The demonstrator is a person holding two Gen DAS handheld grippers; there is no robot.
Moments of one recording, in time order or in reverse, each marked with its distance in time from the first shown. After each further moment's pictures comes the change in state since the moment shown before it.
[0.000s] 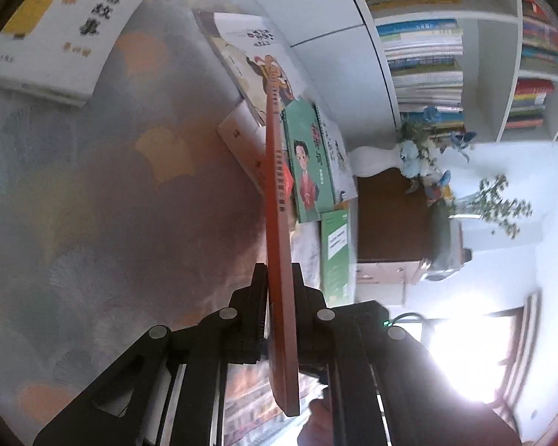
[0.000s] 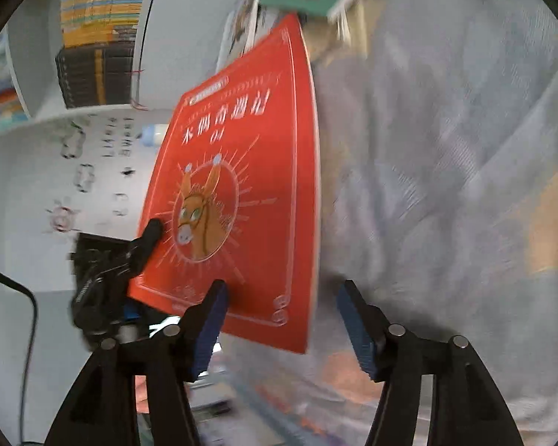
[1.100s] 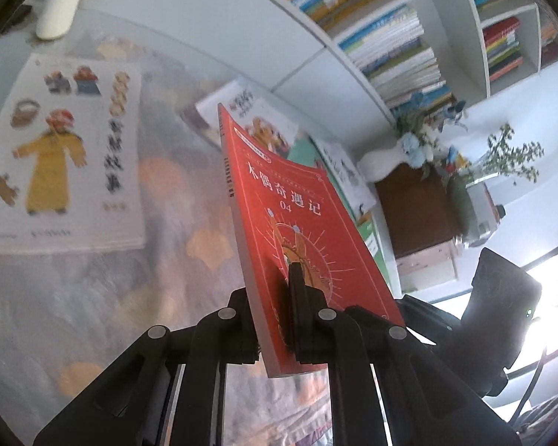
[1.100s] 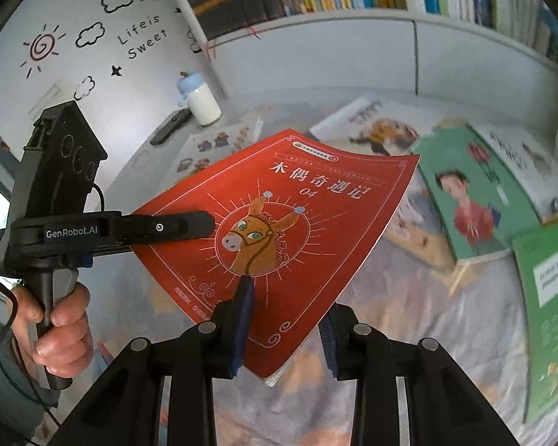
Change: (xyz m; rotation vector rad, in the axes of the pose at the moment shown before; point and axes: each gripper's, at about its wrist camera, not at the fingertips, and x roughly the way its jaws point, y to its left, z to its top) left arm -0.063 -0.023 0.041 0.282 -0.103 0.139; right arm 0.044 0.192 -0.022 -0.808 -0.165 -0.579
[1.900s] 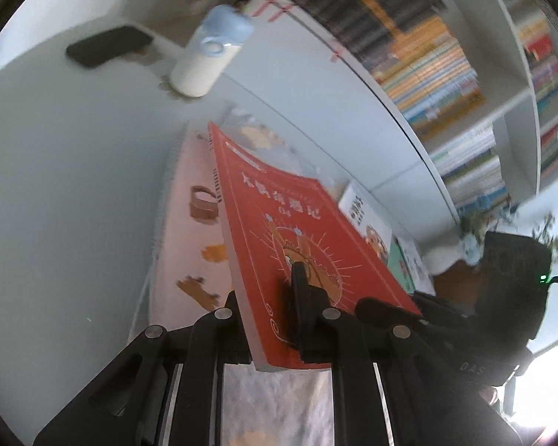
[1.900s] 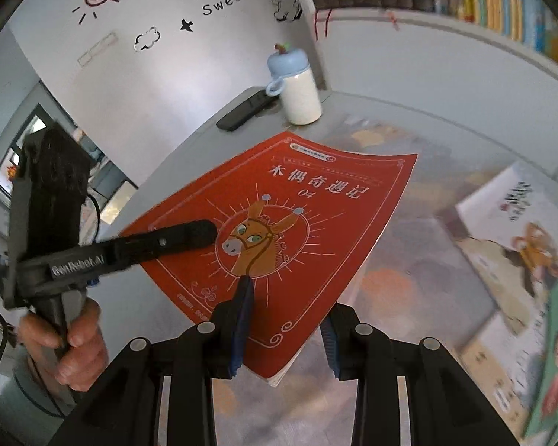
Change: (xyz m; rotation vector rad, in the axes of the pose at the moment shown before) left arm -0.076 0.133 0.046 -0.175 -0.245 0.181; right arm 0.134 0.089 0.119 -0.191 0.134 0.225
